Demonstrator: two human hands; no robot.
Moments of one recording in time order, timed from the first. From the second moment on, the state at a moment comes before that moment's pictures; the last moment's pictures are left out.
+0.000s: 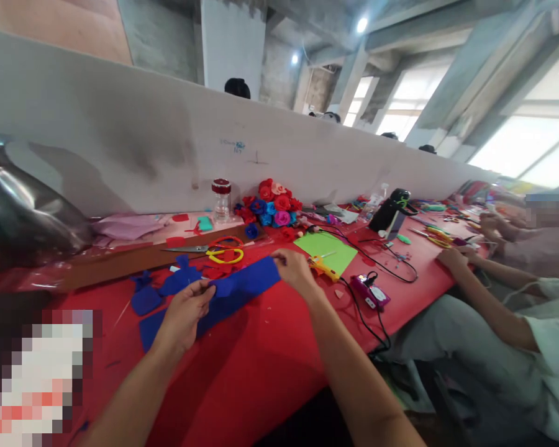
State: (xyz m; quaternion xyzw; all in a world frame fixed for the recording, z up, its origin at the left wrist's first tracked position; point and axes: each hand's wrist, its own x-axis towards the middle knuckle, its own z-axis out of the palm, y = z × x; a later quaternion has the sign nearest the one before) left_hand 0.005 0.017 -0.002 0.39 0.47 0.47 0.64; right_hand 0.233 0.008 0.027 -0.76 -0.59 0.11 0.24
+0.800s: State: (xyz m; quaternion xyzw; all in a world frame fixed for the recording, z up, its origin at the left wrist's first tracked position) left_hand 0.004 0.016 -0.002 0.56 0.55 0.30 0.54; right_hand 0.333 -0.038 0.026 -0.88 -0.41 0.17 0.20
